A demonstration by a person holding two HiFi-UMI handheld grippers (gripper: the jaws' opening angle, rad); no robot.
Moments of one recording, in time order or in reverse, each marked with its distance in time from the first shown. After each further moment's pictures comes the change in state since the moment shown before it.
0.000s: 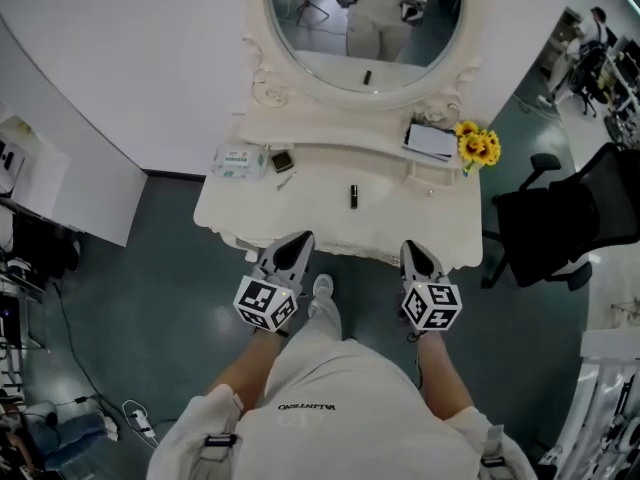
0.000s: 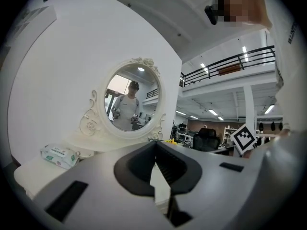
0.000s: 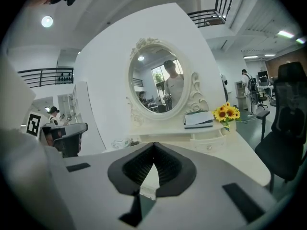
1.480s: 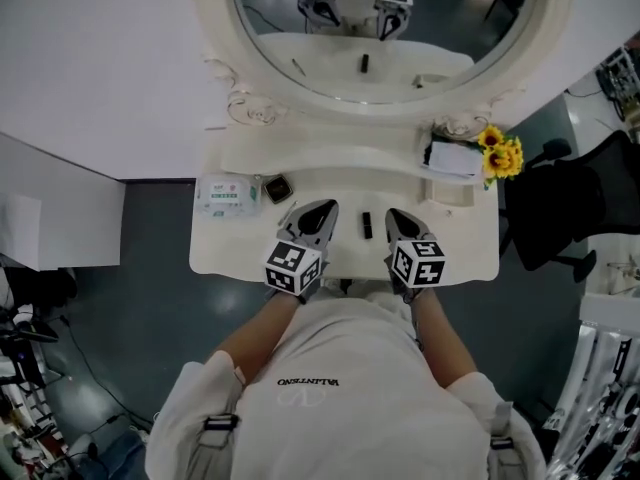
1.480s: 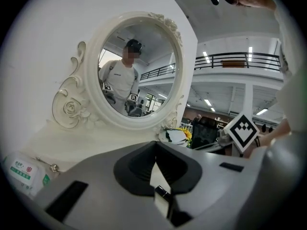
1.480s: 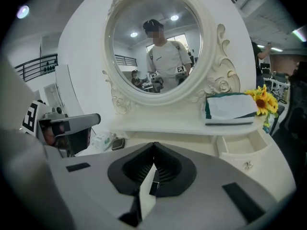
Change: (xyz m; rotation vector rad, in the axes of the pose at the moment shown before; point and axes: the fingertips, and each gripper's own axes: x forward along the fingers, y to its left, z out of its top) left arm 0.196 0.139 -0.031 -0.052 0.224 -0.135; right arm 0.232 -0.018 0.014 0.023 0.260 -0.053
